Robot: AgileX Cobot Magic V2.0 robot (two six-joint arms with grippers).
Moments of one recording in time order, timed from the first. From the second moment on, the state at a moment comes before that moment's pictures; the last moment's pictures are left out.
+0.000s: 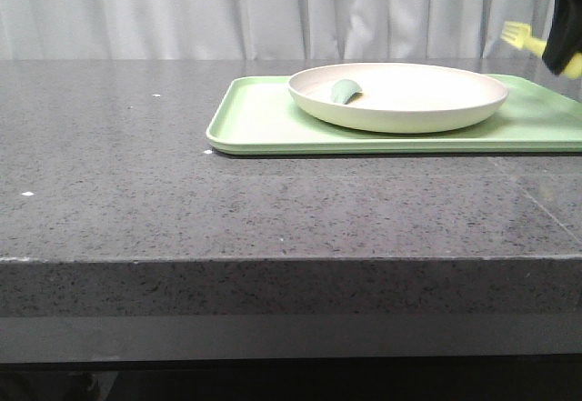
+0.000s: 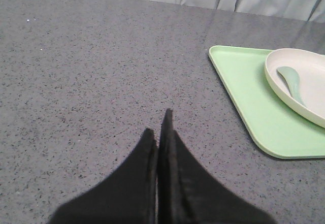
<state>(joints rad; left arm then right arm) -0.22 0.70 -0.52 -0.16 0.21 -0.03 -0.04 1.77 -1.52 0.18 0.93 -0.04</state>
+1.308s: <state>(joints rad) -0.22 0.70 -0.52 -0.16 0.21 -0.03 -0.04 1.48 -1.48 0.14 1.04 -0.04</state>
